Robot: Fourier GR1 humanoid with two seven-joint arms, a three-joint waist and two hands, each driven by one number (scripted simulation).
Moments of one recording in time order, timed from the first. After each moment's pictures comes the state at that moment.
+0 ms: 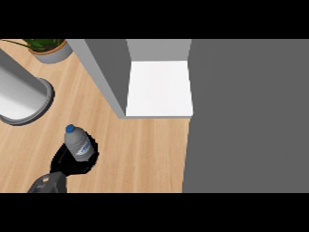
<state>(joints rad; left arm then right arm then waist) -0.32 0.16 0.22 -0.45 0.11 -0.63 -0.60 0.65 -0.09 0.32 -2.19 -0.20 0.13 -0.22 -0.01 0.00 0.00</state>
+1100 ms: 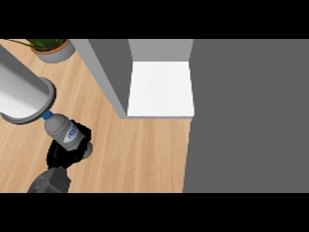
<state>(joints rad) -0.25 0.08 0.31 -0.73 0.38 -0.56 -0.43 0.64 -0.10 0.33 -2.15 -0.20 0.12 -0.25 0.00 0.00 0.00</state>
